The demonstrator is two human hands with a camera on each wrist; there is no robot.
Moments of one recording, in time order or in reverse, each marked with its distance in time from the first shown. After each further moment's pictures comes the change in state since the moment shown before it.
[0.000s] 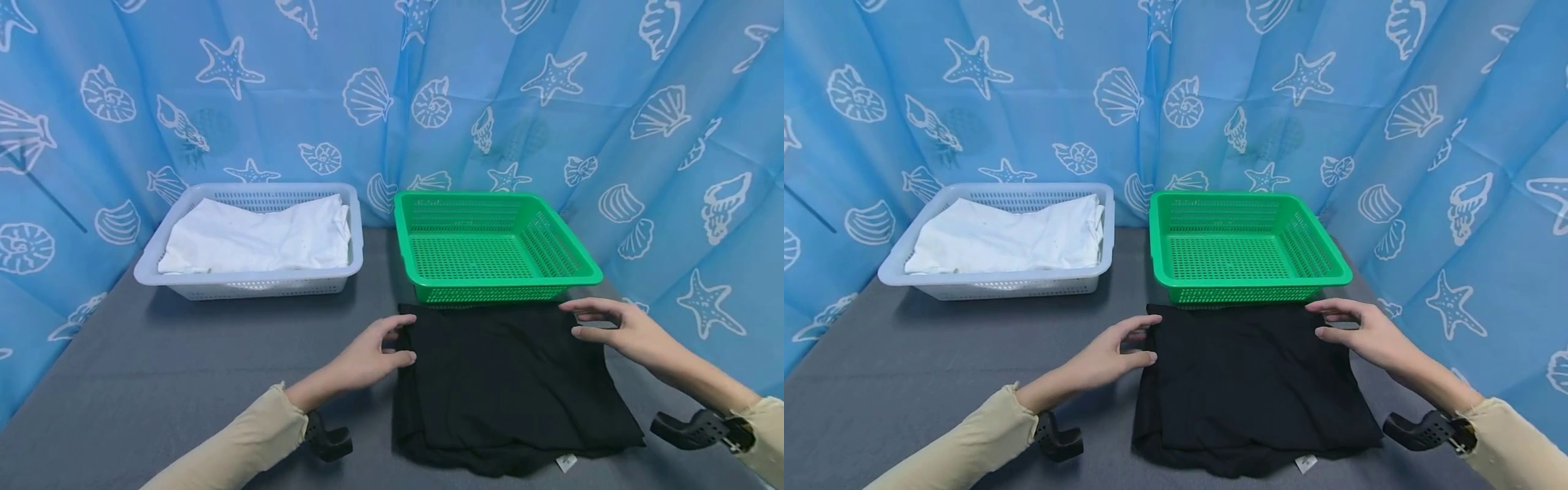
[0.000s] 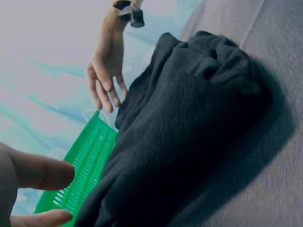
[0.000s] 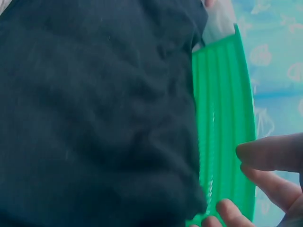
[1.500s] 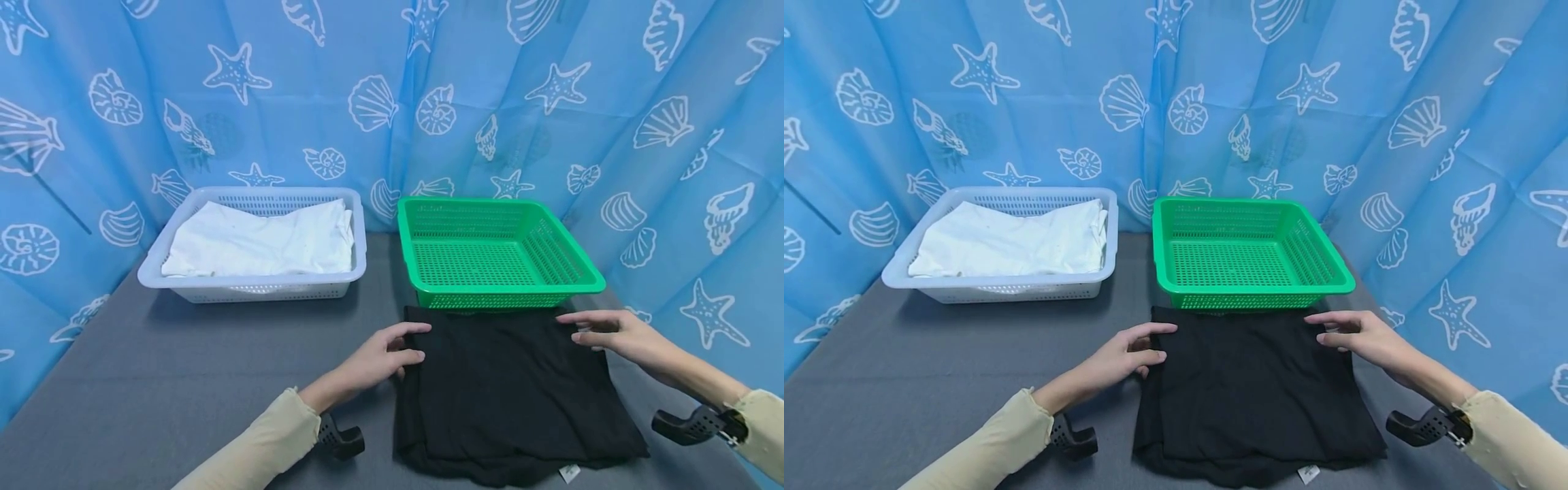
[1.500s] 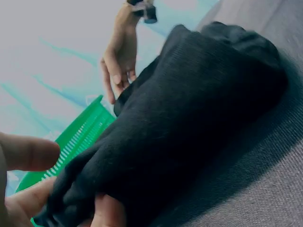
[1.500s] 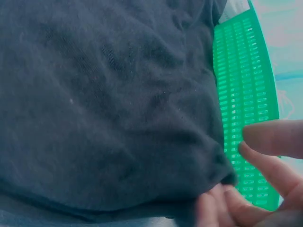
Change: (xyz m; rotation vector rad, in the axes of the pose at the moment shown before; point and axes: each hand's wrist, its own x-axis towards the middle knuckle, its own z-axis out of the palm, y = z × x) left_hand 0.014 -0.016 0.005 -0.165 -0.048 -0.003; right_hand 0.014 0.014 -0.006 0.062 -0.135 0.034
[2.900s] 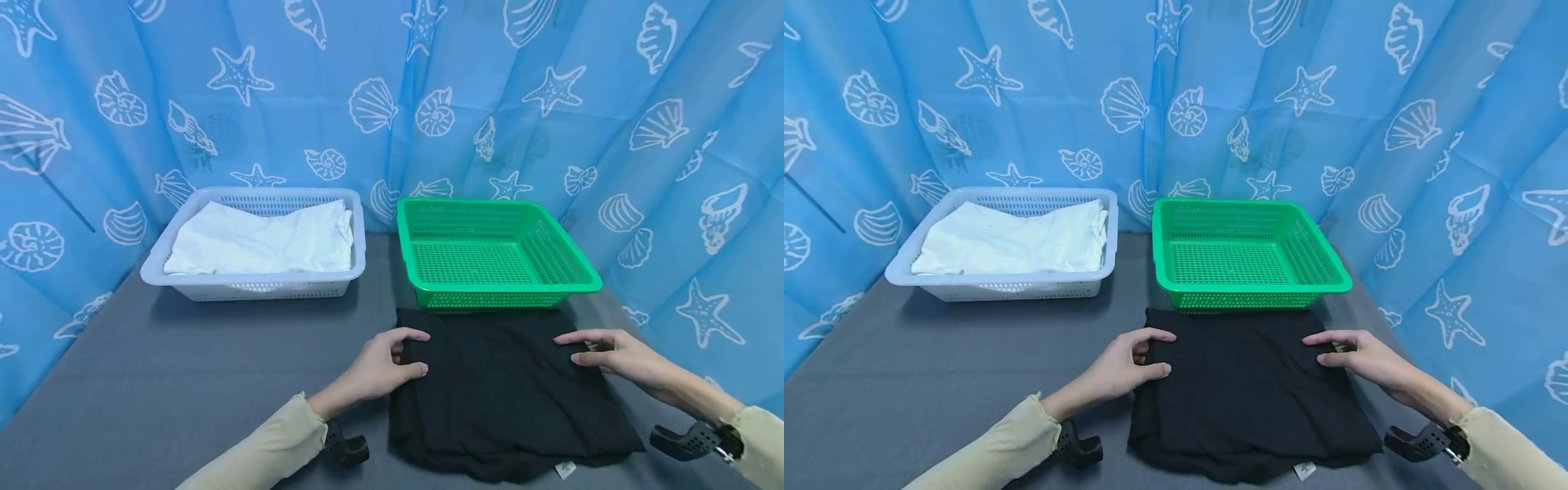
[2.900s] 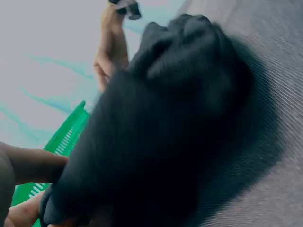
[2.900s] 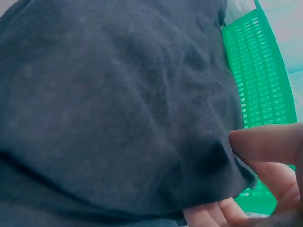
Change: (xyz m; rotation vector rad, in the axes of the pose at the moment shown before) left_hand -0.005 -0.005 0.016 0.213 0.131 0.077; right_hand -0.010 0.021 0.013 0.179 -0.106 0.082
